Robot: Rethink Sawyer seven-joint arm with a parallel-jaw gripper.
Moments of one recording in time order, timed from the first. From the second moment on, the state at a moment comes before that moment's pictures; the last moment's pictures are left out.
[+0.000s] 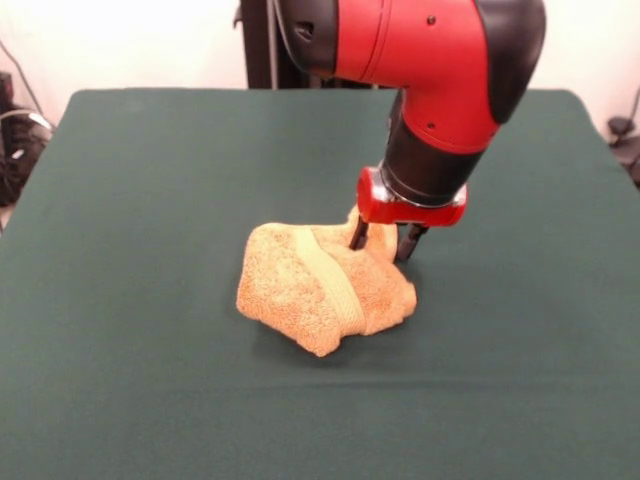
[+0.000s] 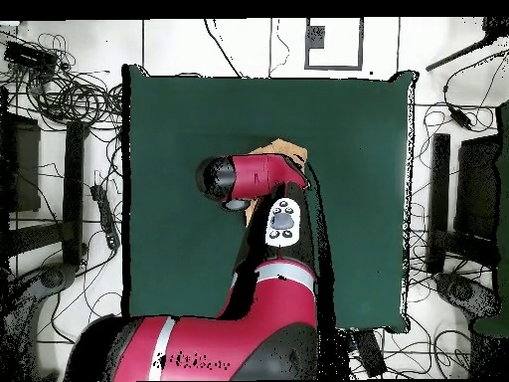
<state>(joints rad) 0.02 -0.26 -0.13 1.22 -0.15 0.74 1.70</state>
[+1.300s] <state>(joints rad) 0.01 -0.26 -0.14 1.22 -0.15 0.75 1.70</state>
